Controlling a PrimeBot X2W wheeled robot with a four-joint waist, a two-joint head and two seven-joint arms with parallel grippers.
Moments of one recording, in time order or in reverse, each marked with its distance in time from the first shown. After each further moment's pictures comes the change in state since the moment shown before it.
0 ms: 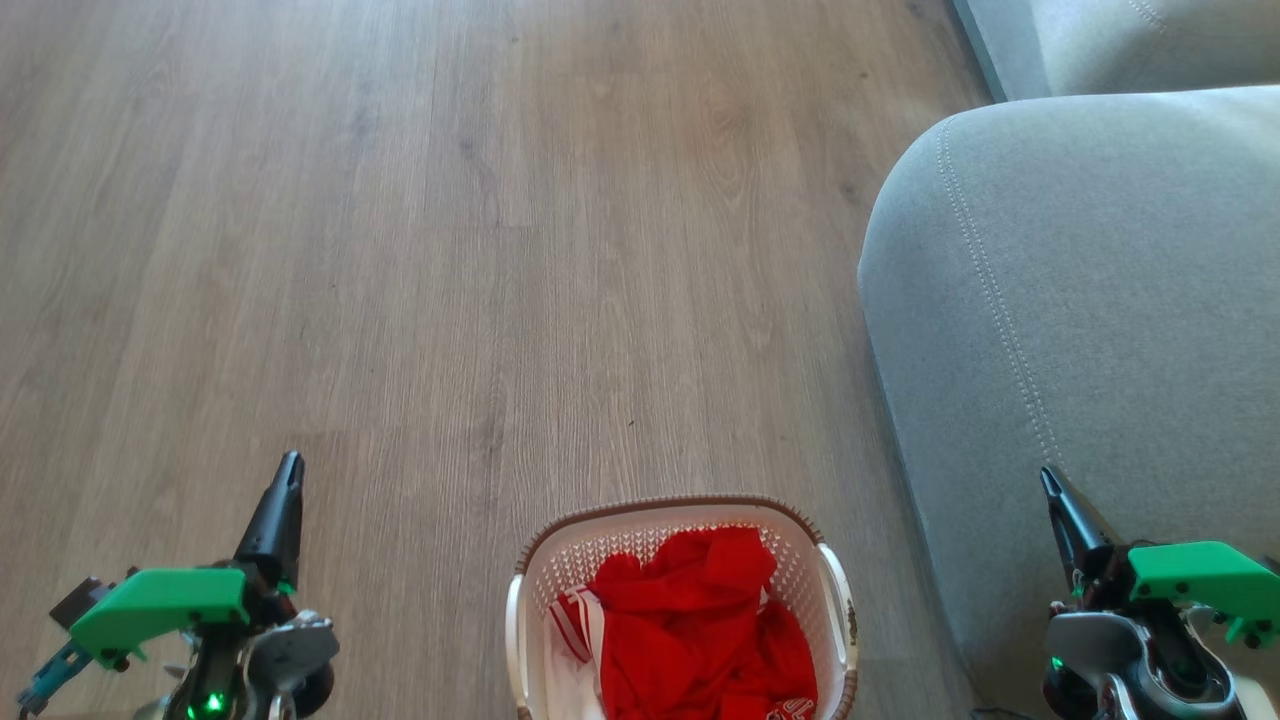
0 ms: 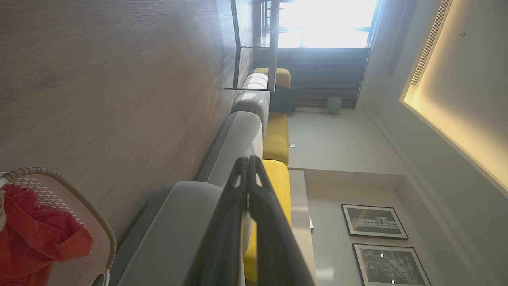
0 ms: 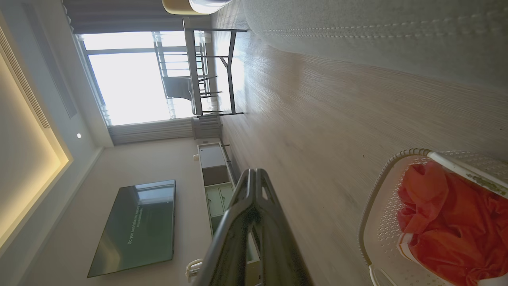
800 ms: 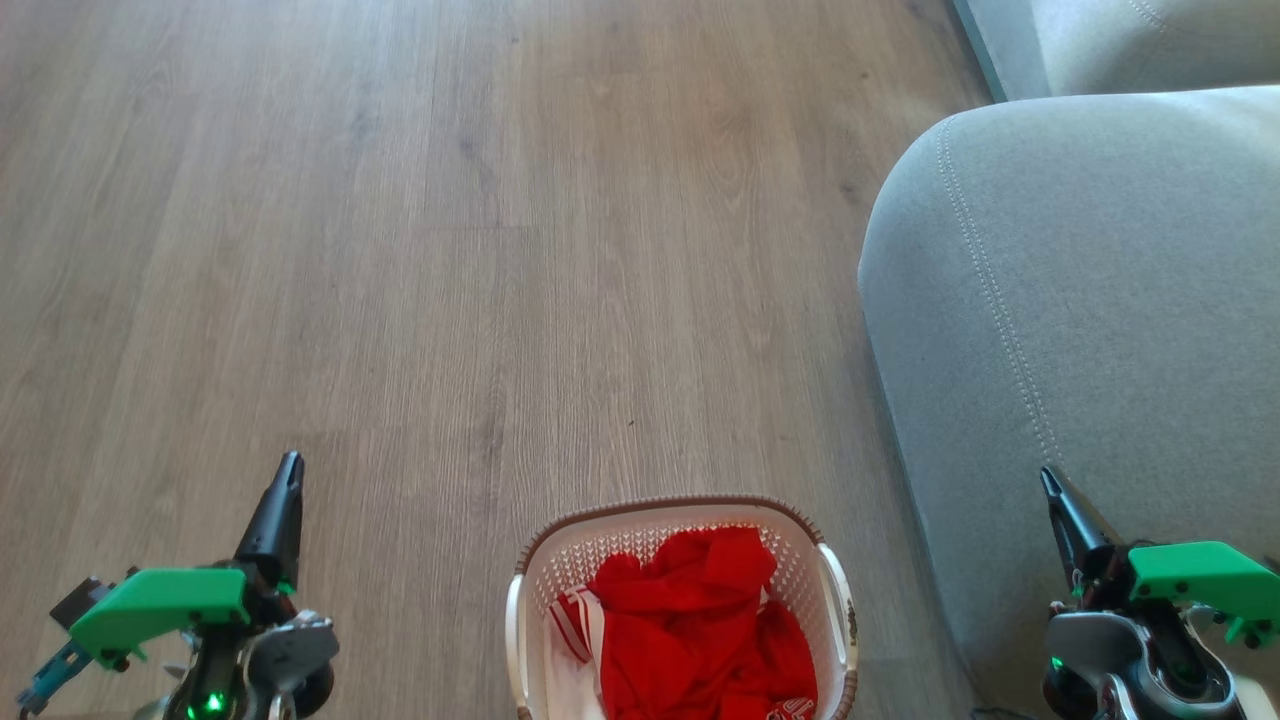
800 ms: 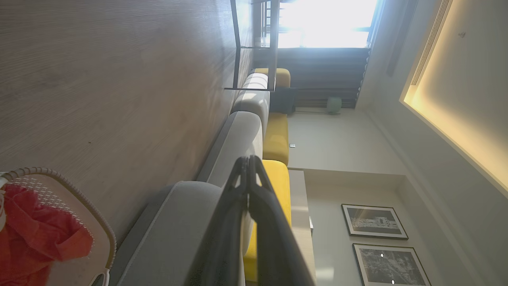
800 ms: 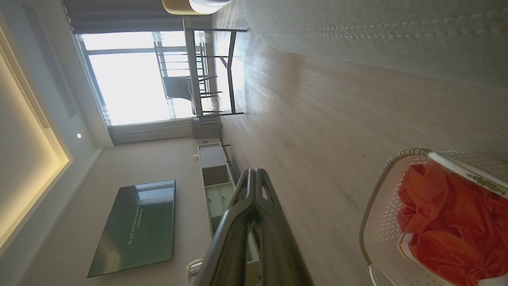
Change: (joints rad) left arm 0.000 0.000 0.000 0.000 0.000 0.000 0.000; right arm 0.000 0.000 0.000 0.000 0.000 0.000 0.000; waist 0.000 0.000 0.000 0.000
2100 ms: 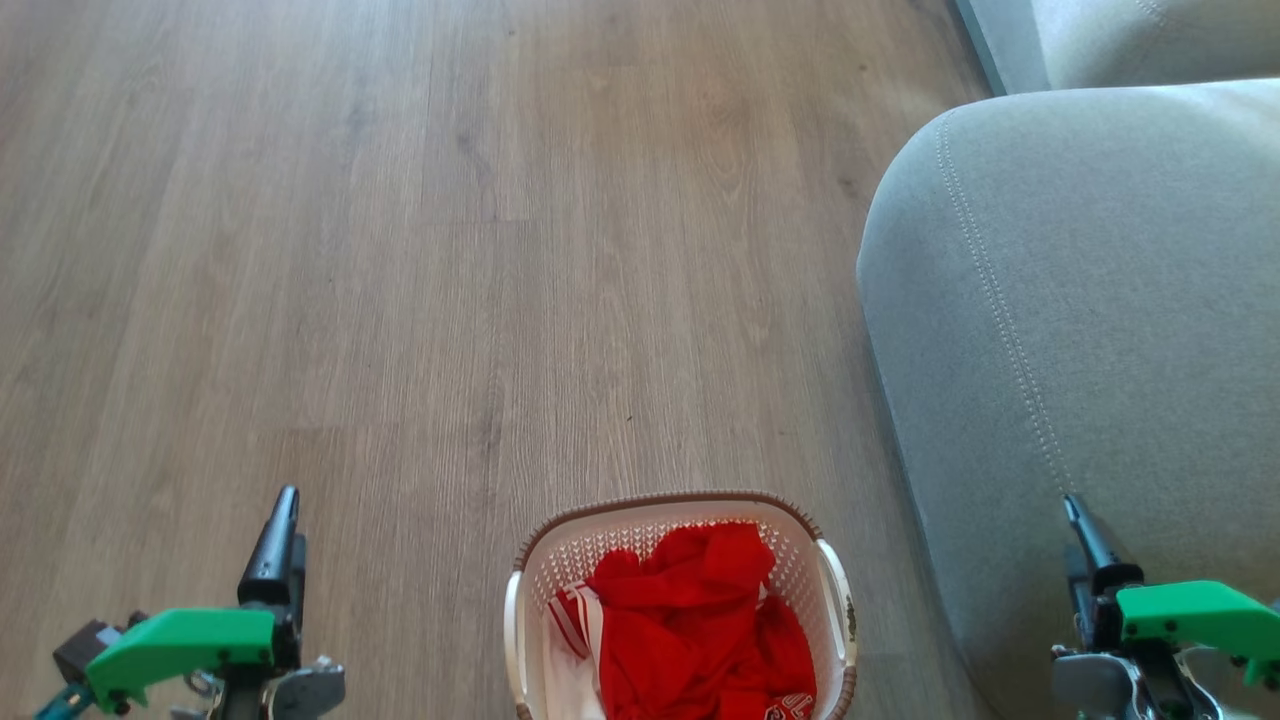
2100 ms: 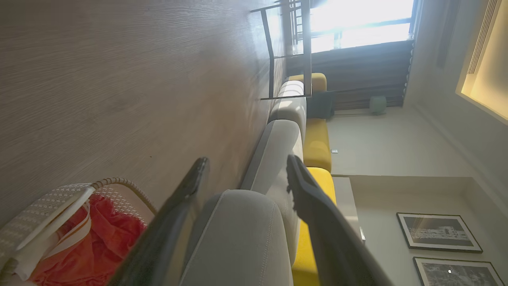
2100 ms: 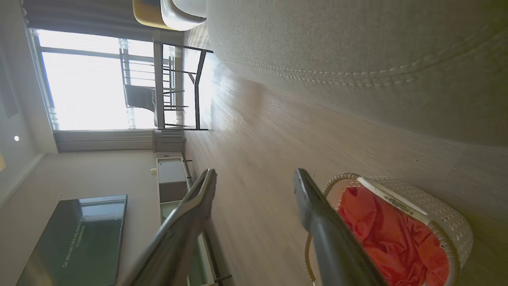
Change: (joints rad) left arm 0.046 -0.012 0.001 0.057 0.170 0.002 -0.073; right arm 0.042 0.009 -0.020 0.050 -0.166 0.000 -0.067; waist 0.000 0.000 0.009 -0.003
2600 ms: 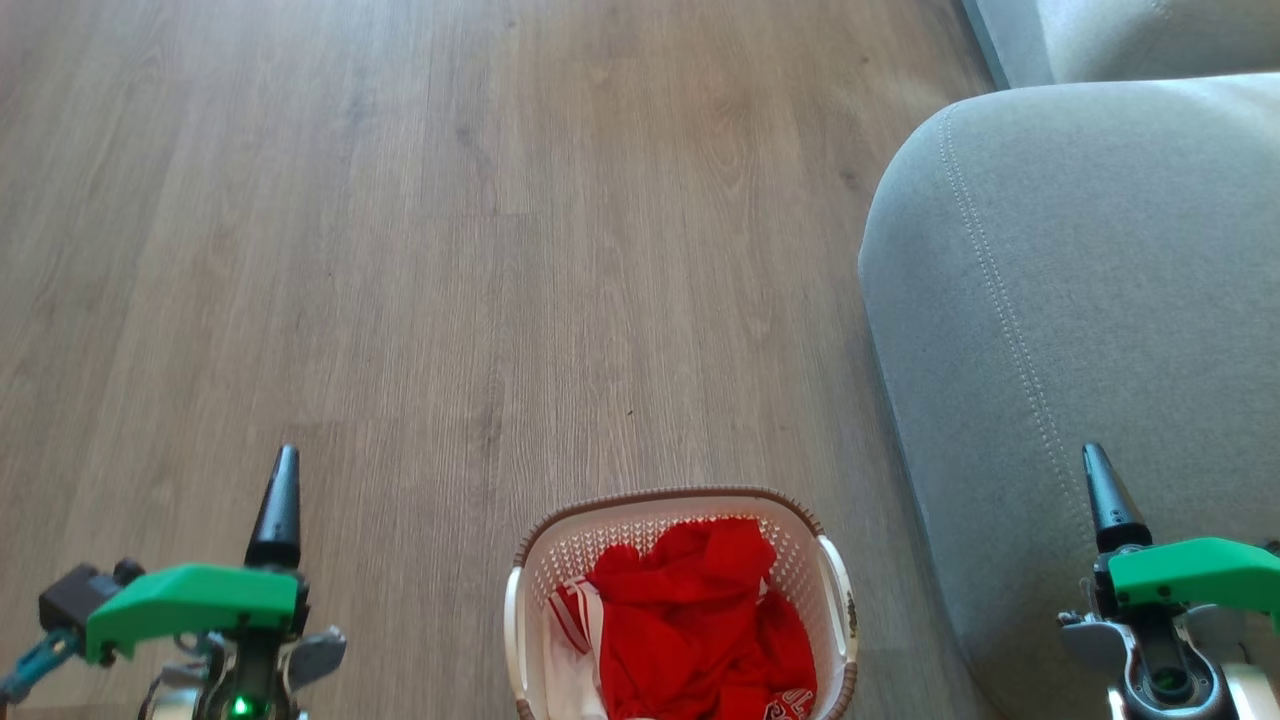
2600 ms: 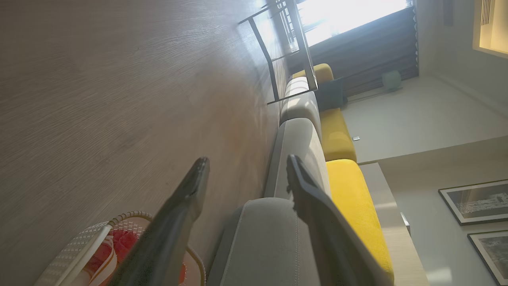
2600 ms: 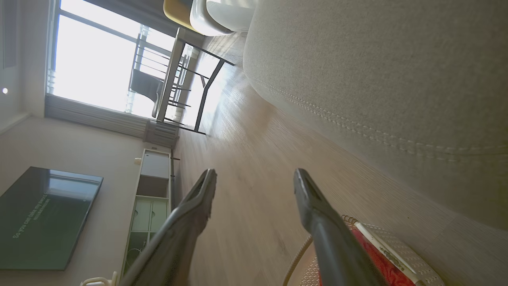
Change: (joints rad) left arm -0.010 0.000 -0.016 -0.100 0.208 0.068 -0.036; right arm -0.026 0.000 -0.006 -0.079 -0.225 0.000 -0.041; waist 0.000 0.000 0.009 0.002
